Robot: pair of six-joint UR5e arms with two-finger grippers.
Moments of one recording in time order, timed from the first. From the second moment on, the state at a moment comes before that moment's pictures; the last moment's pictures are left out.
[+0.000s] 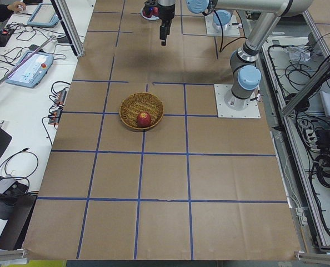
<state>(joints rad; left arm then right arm) -1.55 -1.45 -1.65 -1.61 1.65 0.22 1.18 -1.40 1.77 -1.92 -1.54 -0.51</state>
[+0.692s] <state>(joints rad) -1.48 -1.36 -1.58 -1.83 1.68 0.17 1.14 -1.26 1.77 -2.08 -1.56 -0.59</state>
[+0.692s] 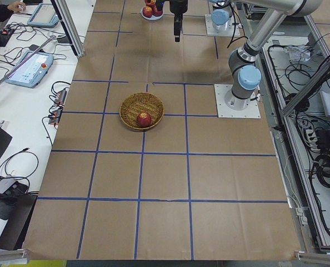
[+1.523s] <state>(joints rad) -1.47 -1.38 -1.55 -1.95 1.73 0.15 1.14 -1.27 1.77 -2.03 -1.60 -0.58</state>
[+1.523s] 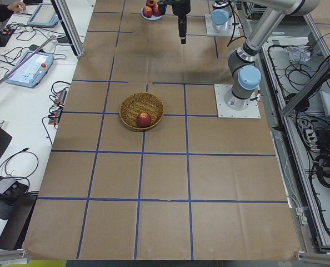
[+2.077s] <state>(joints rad) -1.47 -1.41 -1.55 -1.82 1.73 0.15 1.15 -1.32 1.74 -1.98 -1.60 -0.58</state>
